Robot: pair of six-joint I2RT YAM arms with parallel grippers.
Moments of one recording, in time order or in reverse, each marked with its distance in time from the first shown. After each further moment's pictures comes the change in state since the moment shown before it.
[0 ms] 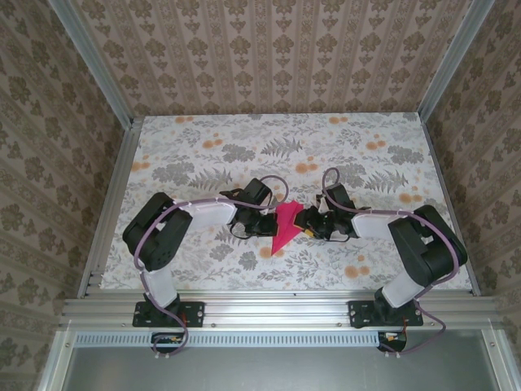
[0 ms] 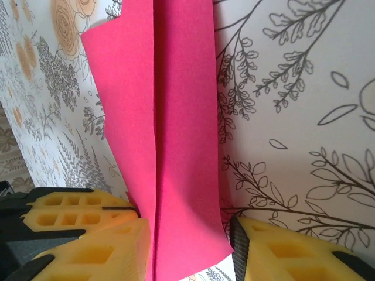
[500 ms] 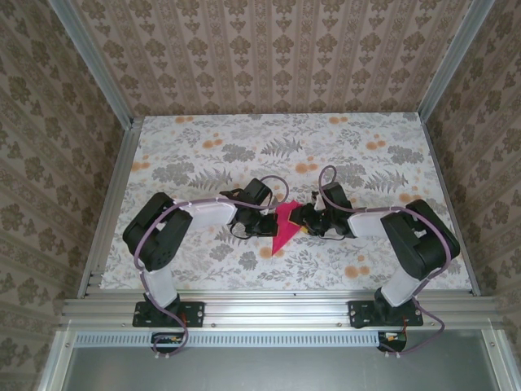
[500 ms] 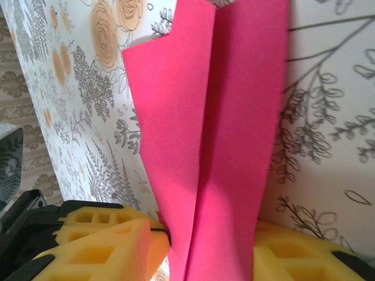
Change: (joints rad) left arm -0.001 0.000 0.001 0.001 0.006 0.004; right arm 0.016 0.067 0.001 0.169 -0.035 0.042
